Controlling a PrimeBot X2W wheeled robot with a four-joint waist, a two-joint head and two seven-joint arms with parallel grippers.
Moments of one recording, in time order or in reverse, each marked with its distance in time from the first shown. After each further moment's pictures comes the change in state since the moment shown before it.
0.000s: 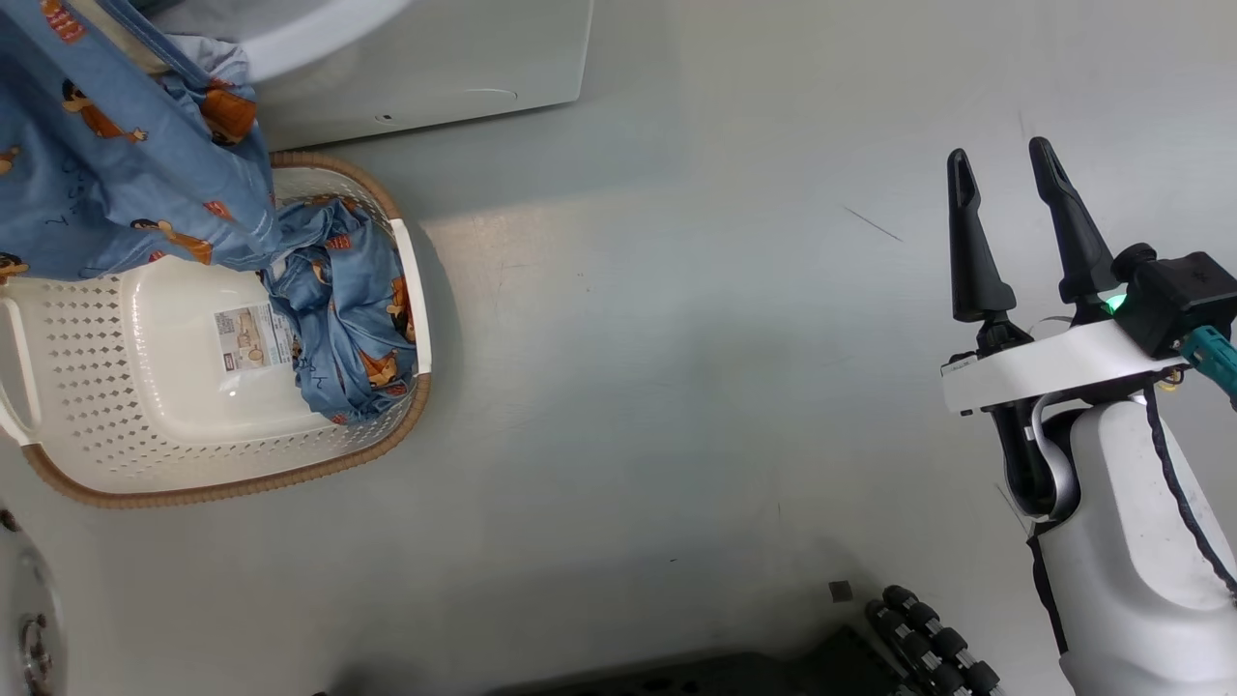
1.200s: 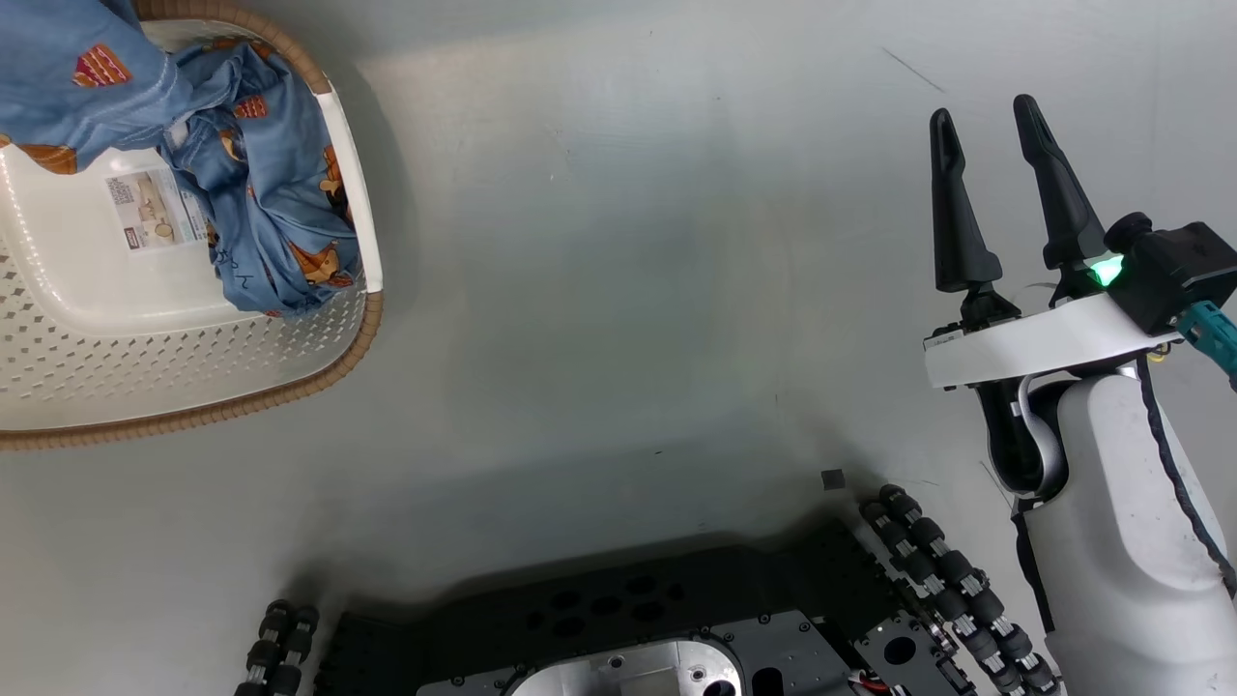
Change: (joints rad) left arm -0.407 0.033 -0.100 0.160 0.008 -0.009 0.213; right arm -0.040 0.019 0.025 -0.032 0.018 0.000 0.000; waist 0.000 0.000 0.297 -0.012
